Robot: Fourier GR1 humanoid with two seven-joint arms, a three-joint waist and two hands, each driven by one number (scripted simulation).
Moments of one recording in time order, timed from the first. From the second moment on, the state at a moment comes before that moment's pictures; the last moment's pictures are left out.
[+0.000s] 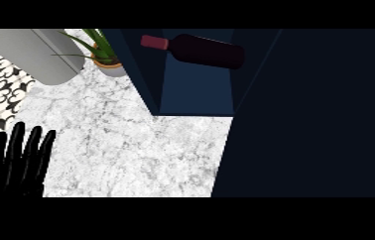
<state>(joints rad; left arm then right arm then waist) 0.32 0.68 -0.41 -2.13 0.77 0.44 -0.53 0.15 -0.12 0.38 -2.41 -0.23 0.41 0.56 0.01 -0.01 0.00</state>
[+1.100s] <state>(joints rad) 0.67 0.79 0.05 -2.16 0.98 0.00 -0.56 -0.50 -0.02 0.77 -2.11 0.11 -0.17 0.72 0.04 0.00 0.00</state>
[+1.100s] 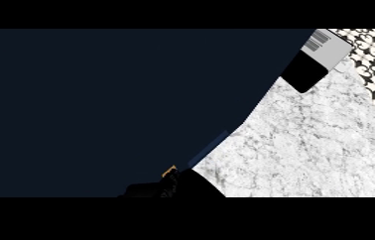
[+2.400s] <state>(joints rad) 0.52 0.69 0.04 -2.17 0.93 -0.01 -0.31 -0.99 -0.02 0.32 -1.32 -0.02 -0.02 0.31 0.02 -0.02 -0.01</state>
